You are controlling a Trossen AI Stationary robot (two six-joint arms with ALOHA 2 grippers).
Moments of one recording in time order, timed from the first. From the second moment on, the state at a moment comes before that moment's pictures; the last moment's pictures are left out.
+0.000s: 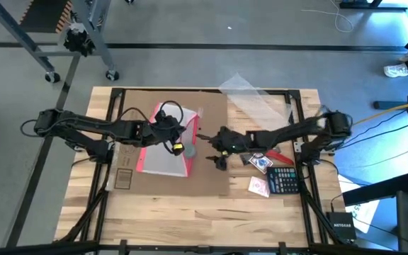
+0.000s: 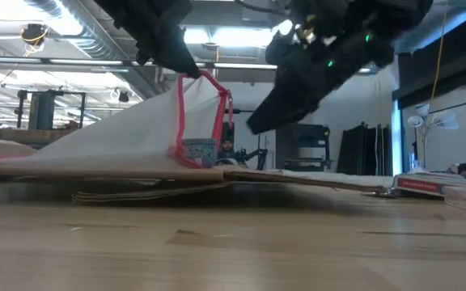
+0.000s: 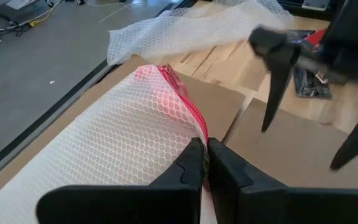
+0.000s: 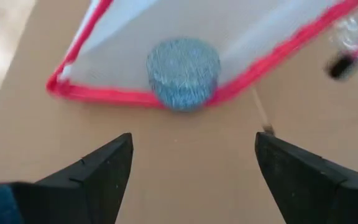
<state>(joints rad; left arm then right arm) -0.04 1.30 0.90 -0.25 -0.56 -0.25 0.01 1.66 0.83 0.20 0.09 0.10</state>
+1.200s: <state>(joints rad) -0.05 1.31 0.90 -0.28 -0.55 -0.25 0.09 1.86 1.26 -0.17 0.16 -0.07</state>
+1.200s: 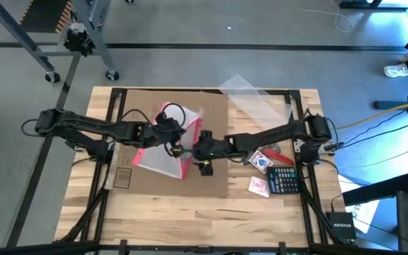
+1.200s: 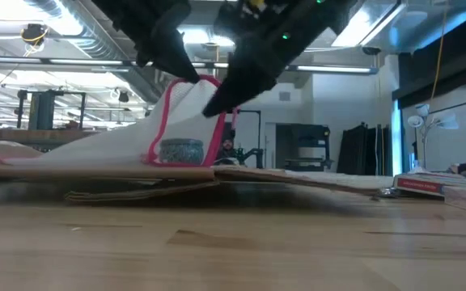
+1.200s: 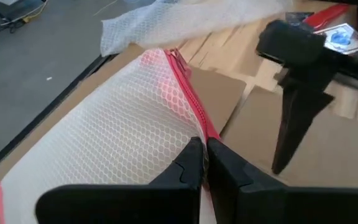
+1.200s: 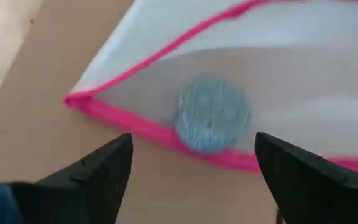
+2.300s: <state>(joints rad) -0.05 1.34 0.90 -0.25 -0.52 -0.26 0.02 2.16 1.43 0.18 0.17 -0.14</state>
